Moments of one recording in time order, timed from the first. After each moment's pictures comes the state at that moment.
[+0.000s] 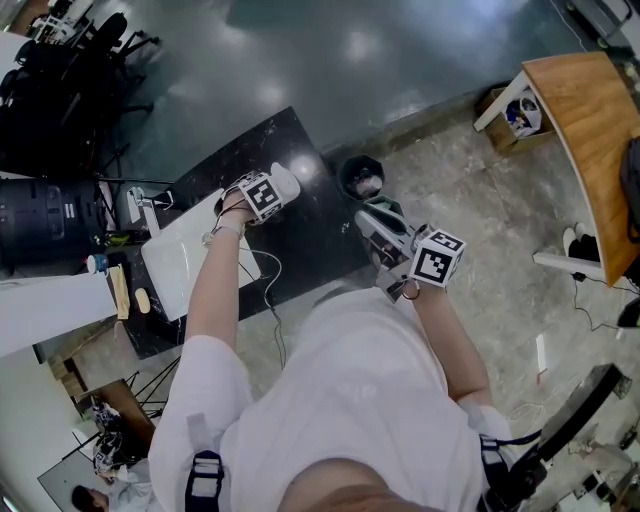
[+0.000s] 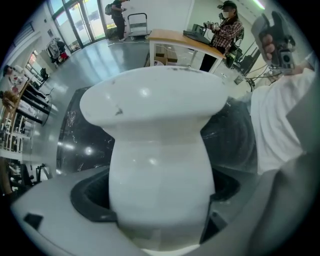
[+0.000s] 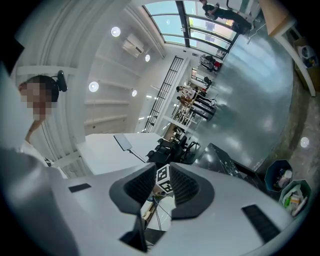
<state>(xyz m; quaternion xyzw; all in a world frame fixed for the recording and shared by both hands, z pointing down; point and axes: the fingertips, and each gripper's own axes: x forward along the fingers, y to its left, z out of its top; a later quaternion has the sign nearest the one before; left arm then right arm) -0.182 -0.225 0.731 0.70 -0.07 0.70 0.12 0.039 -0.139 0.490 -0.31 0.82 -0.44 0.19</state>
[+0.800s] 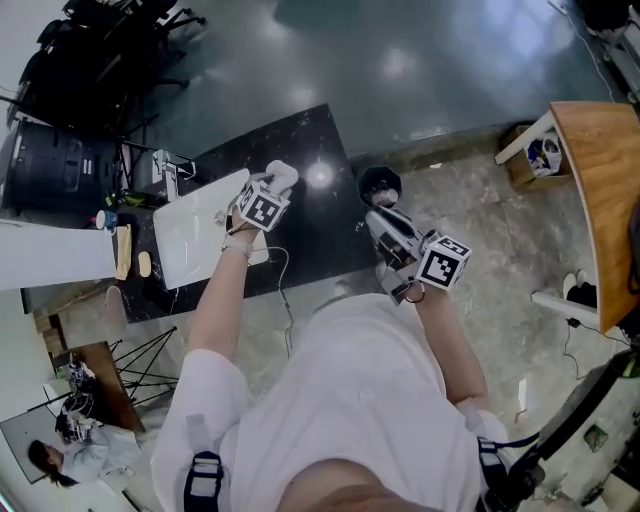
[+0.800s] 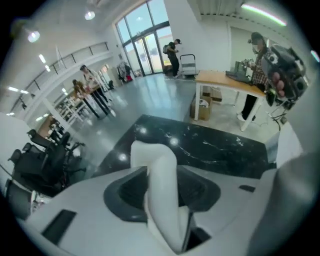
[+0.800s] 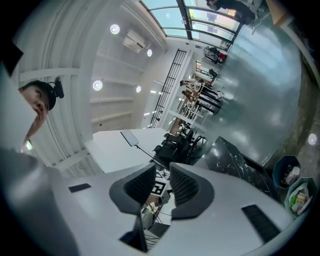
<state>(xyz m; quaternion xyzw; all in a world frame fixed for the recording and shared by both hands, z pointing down) -0.193 -0.233 0.639 0.76 -0.37 0.52 0.10 0.024 -0.127 0.474 -0.26 0.84 -0.45 0.19</state>
